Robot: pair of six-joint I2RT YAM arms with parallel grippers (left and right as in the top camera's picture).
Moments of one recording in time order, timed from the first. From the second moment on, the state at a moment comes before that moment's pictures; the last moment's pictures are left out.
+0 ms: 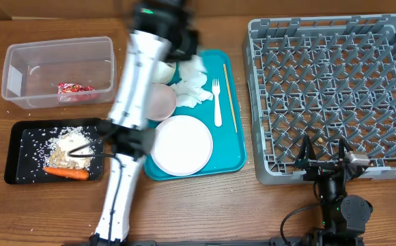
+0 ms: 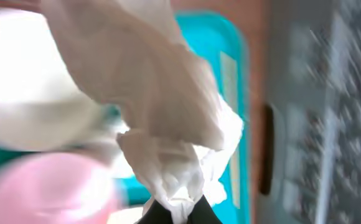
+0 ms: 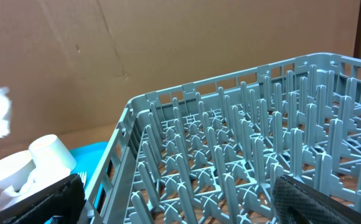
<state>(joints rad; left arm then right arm) -0.25 2.65 3.12 -1.68 0.25 -0.37 -0.14 0.01 0.02 -0.02 -0.12 0.23</state>
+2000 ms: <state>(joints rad) -0.46 2.65 2.55 -1.39 0.06 -0.41 -0.14 0.01 0.02 -0.02 -0.12 0.23</state>
